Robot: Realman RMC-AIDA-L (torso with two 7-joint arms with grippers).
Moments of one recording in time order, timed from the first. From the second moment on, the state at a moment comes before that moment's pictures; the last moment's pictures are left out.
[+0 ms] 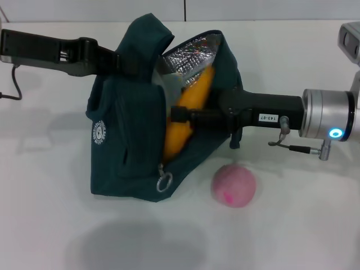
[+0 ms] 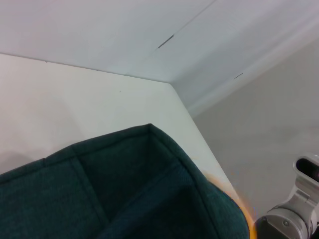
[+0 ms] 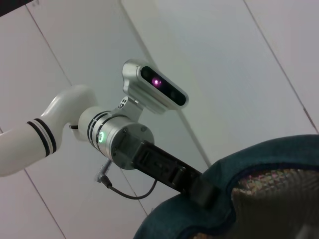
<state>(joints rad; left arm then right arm) -0.70 -1.95 0.67 0.90 2.06 1.85 -2.45 0.70 2.03 -1.54 -0.40 -1.05 -1.39 1.43</state>
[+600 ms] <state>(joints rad) -0.68 -1.95 0.67 0.90 2.05 1.86 -2.46 0.53 1.99 -1.35 -0.58 -1.05 -1.51 1.45</state>
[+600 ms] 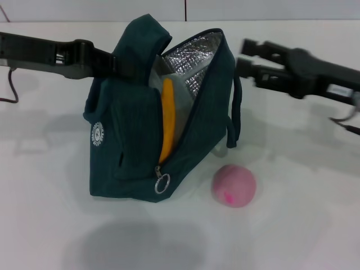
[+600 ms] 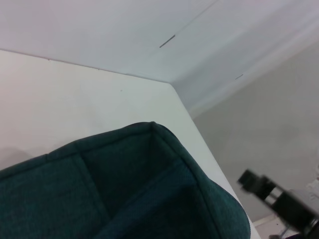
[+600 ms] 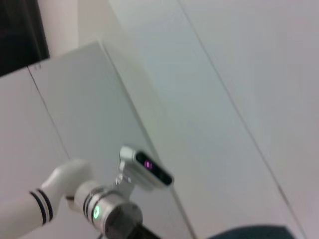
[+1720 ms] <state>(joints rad) -0.67 -1.94 0.68 0.90 2.05 1.86 -2.46 0.41 2.02 -1.42 -0.56 -1.46 -1.31 1.22</state>
